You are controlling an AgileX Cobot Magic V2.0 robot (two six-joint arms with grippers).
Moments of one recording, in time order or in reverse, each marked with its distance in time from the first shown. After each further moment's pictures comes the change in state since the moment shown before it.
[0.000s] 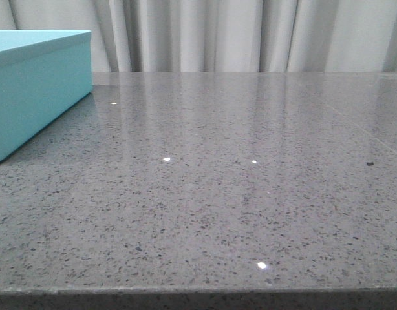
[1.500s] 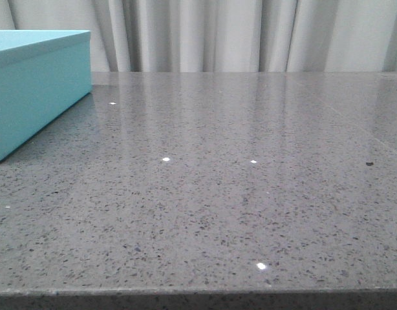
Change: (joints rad) left arm 0.011 -0.122 0.303 0.126 -0.330 -0.099; right arm 0.000 0.000 0.031 0.000 -0.086 -0.002
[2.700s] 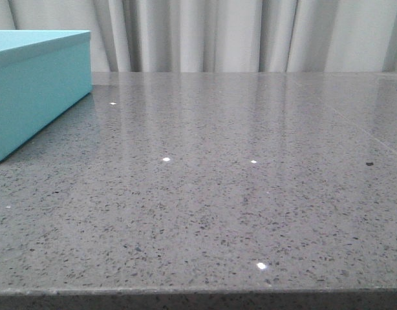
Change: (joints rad) left arm 0.057 -0.014 0.016 0.017 -0.018 0.000; right arm 0.000 0.000 0.000 0.000 0.000 0.000
